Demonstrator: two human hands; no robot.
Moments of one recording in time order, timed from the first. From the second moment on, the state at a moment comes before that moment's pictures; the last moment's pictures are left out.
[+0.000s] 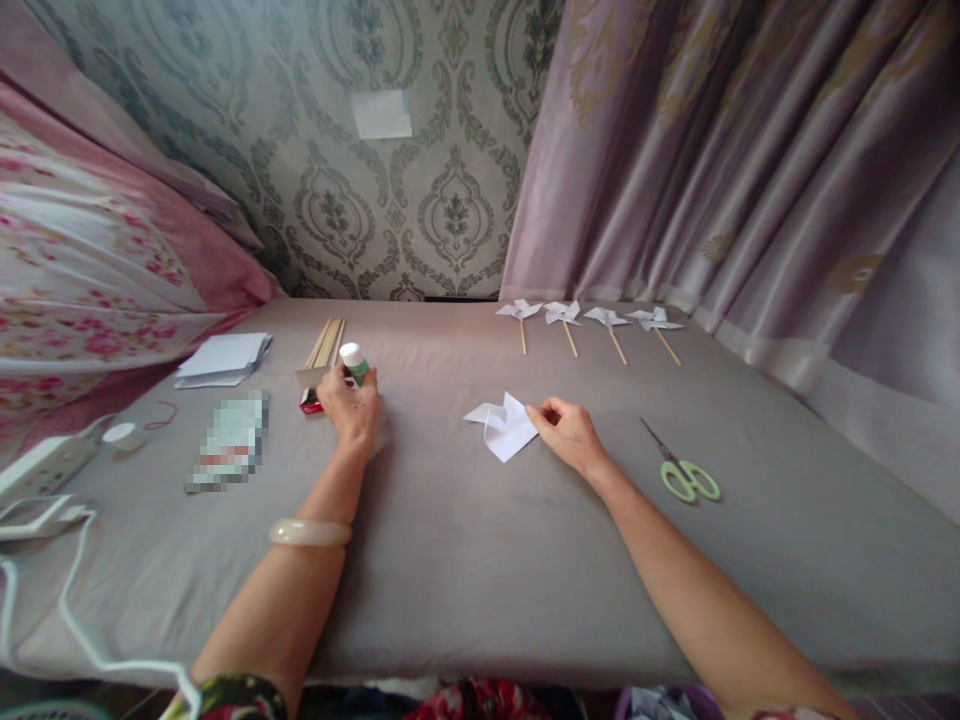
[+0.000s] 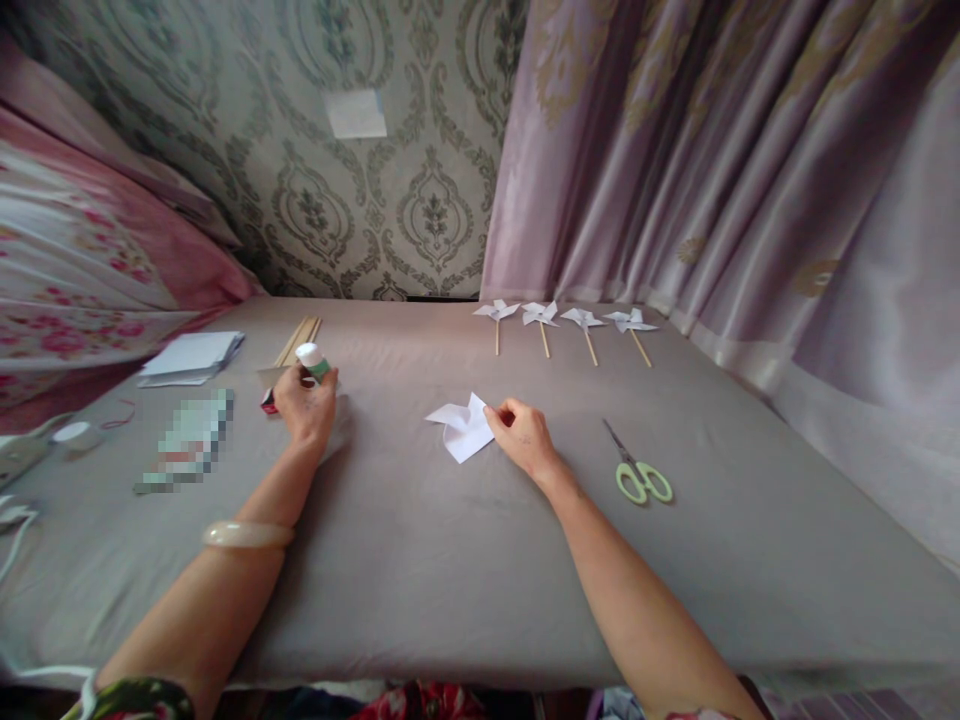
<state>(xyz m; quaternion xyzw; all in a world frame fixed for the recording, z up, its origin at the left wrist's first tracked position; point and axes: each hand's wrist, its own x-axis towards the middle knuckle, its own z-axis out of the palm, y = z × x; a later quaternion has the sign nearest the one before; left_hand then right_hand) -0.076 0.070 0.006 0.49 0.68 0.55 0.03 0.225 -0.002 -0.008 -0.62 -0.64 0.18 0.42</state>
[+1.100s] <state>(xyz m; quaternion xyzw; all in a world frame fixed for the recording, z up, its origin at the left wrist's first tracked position) 0.039 0.010 -0.012 0.75 0.54 0.33 0.19 0.253 -0.009 0.031 -0.53 -0.51 0.44 0.51</state>
